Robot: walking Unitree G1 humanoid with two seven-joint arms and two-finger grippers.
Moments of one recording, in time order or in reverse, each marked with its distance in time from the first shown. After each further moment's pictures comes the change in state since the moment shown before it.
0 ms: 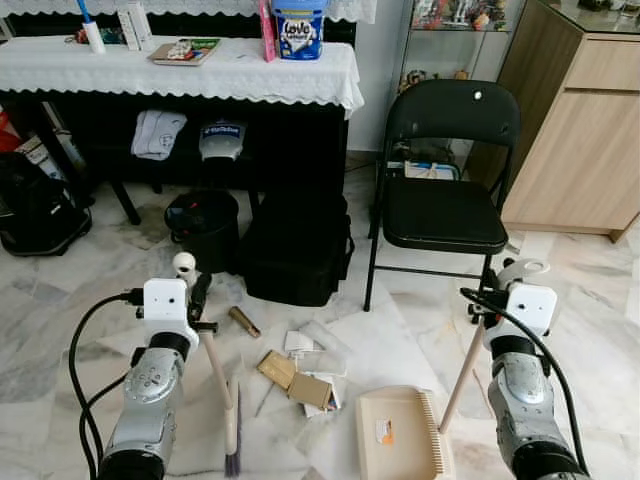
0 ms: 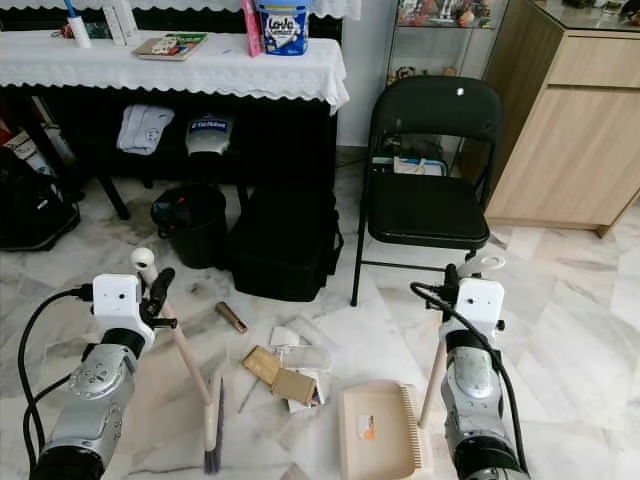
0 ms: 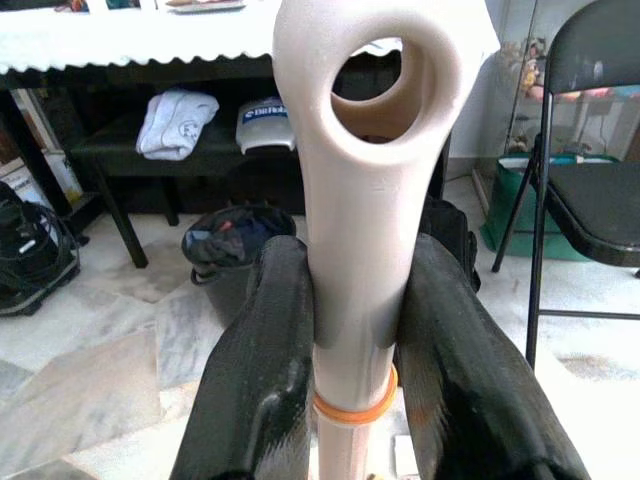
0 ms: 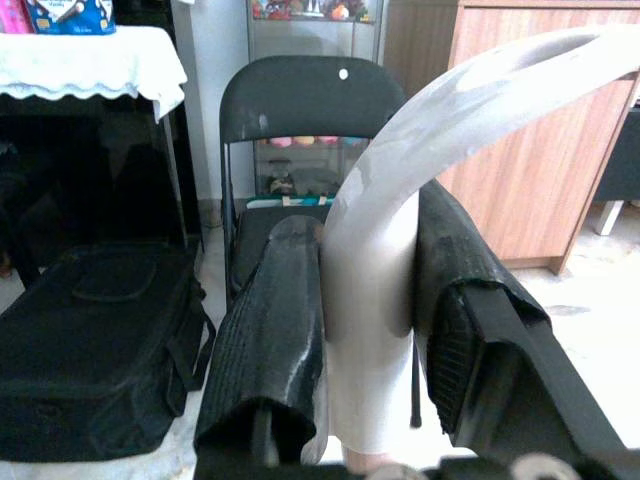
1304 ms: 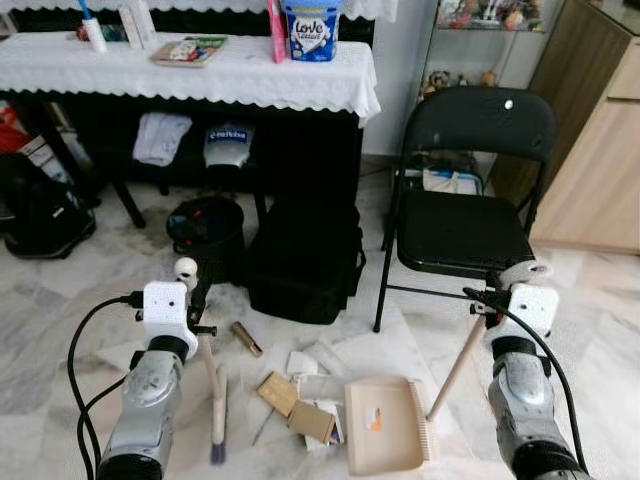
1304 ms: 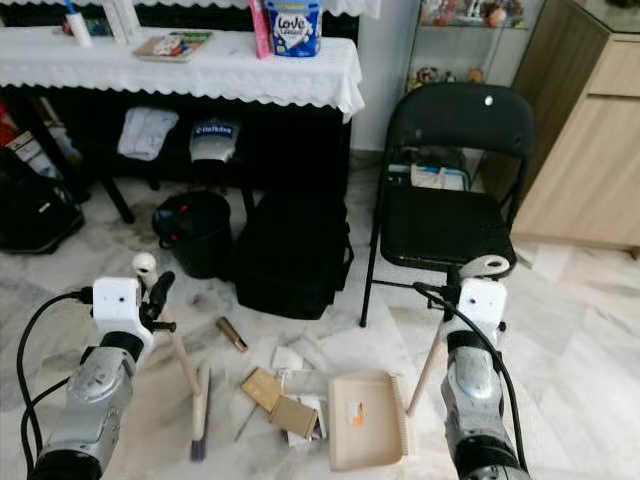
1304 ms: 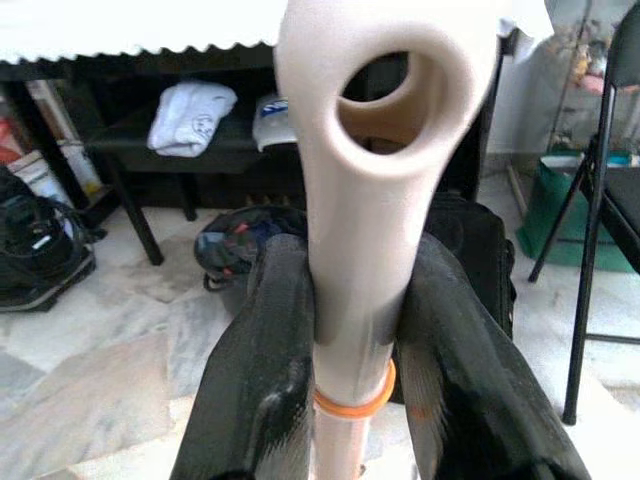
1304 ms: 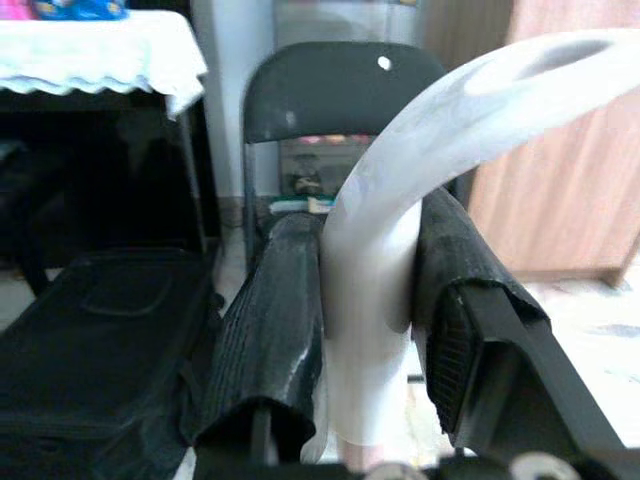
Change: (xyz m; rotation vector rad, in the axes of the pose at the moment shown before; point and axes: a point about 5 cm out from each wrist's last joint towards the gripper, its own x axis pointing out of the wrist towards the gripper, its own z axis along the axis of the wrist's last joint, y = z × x) left arm -0.004 0.002 -0.001 0.008 0.009 -0.008; right arm 0.000 0.000 -0.001 0.003 0.003 -0.001
